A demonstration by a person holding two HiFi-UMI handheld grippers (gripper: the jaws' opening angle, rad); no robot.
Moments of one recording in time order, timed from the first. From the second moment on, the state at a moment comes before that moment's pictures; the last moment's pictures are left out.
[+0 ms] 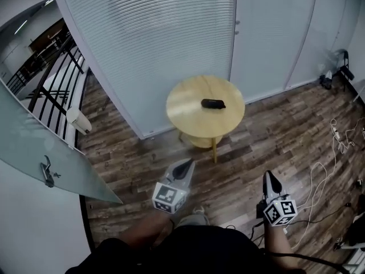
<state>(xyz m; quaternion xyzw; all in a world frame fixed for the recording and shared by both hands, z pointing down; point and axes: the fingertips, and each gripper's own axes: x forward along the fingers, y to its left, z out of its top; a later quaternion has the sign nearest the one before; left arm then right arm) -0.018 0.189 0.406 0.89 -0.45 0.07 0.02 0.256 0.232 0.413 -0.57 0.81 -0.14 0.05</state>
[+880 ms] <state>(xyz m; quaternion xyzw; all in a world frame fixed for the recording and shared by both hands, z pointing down) -0.044 -0.067 0.417 0.89 -0.46 0.05 0.03 0.207 -0.047 0.437 -0.54 0.83 -0.14 0.04</state>
